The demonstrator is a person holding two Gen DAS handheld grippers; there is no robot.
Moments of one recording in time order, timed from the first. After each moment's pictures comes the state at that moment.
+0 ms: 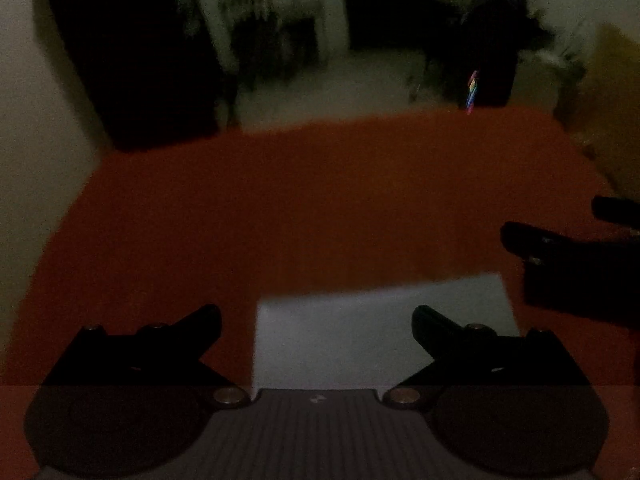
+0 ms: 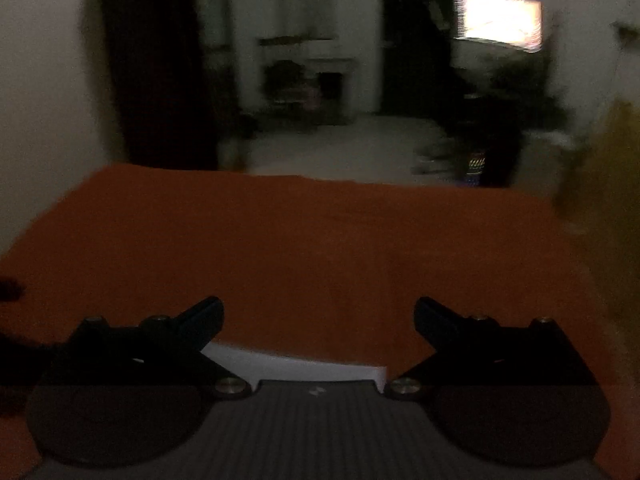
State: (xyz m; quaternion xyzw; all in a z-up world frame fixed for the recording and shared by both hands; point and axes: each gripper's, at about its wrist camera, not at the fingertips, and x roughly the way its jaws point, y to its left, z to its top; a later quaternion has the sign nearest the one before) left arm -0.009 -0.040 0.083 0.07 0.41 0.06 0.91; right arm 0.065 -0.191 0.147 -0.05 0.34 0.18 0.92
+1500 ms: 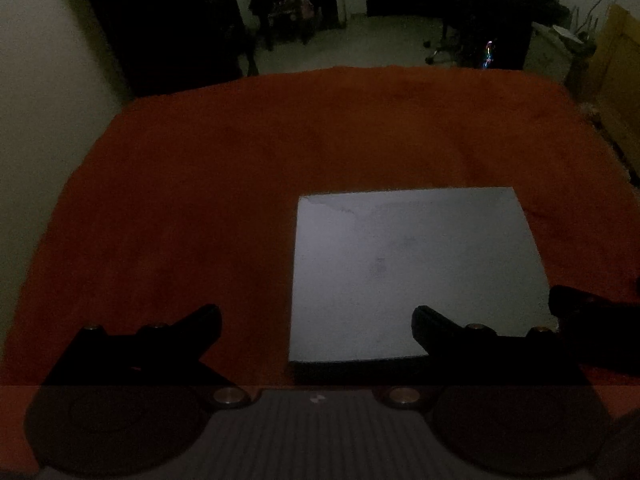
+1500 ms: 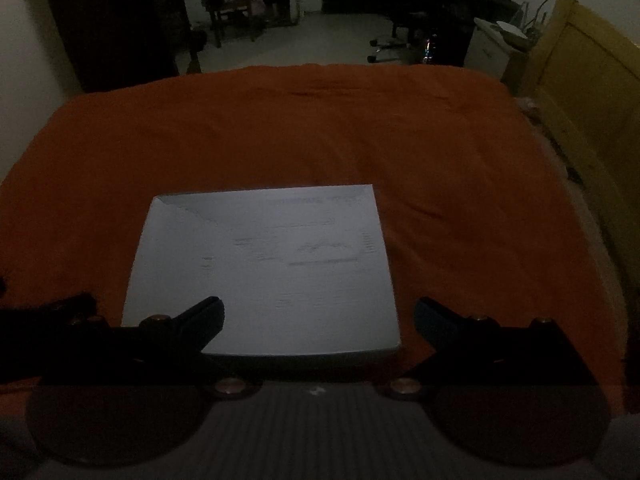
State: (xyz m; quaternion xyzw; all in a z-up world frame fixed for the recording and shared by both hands) left arm -0.080 0.001 0.040 0.05 0.49 0.08 0.86; right arm -0.058 -0.178 0.121 -0.05 0.48 0.09 0.87
